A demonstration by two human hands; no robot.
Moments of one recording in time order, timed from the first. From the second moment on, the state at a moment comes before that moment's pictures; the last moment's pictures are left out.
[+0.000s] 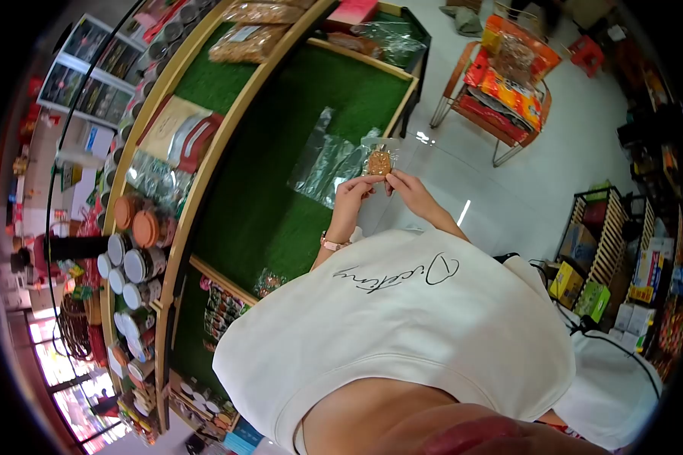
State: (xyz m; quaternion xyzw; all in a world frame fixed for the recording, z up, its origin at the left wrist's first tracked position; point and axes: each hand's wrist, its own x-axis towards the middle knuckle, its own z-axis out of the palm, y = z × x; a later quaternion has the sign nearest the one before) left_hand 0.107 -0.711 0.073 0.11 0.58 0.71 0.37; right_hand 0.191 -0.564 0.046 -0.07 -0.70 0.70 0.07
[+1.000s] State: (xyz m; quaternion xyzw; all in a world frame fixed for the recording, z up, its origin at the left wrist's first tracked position) left_hand 0.100 -0.325 0.056 0.36 0.50 0.57 0.54; right_hand 0.238 -0.260 0.041 -0.29 -0.59 0.67 0.35
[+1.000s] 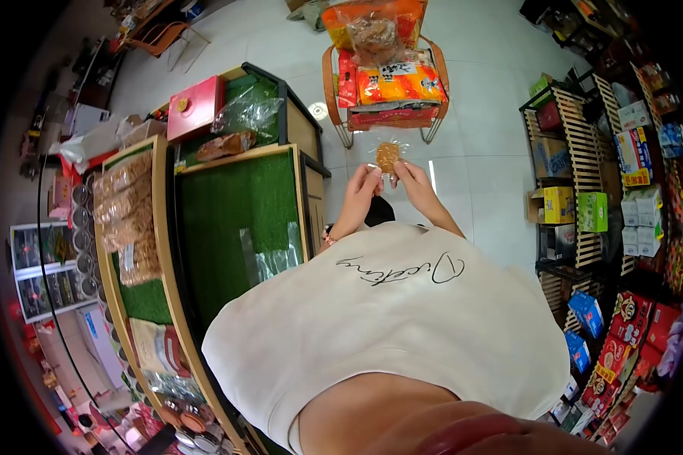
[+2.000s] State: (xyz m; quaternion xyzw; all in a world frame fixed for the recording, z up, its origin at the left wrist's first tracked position) left_hand -0.007 -0.018 0.034 0.39 0.63 0.47 0.49; right_hand 0.126 0.043 0.003 -0.27 -0.52 0.75 0.30
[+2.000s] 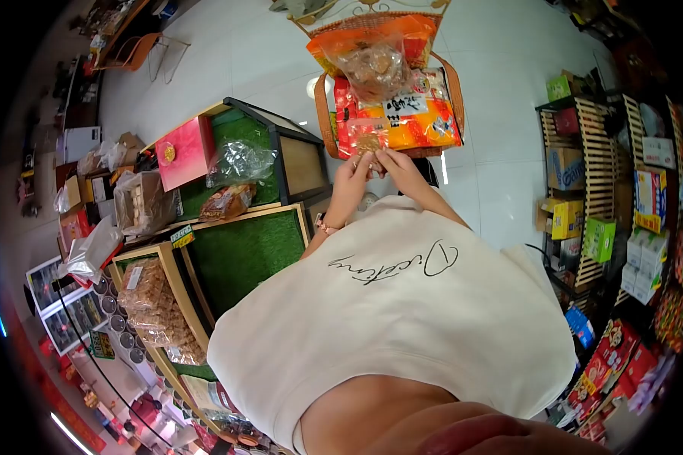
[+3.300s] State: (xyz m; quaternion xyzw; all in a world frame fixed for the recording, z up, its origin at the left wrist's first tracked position) left_hand -0.081 0.260 -0.014 0.54 0.75 0.28 0.25; right_hand 0.121 0.314 -0.103 -0.32 -0.54 0.78 0.03
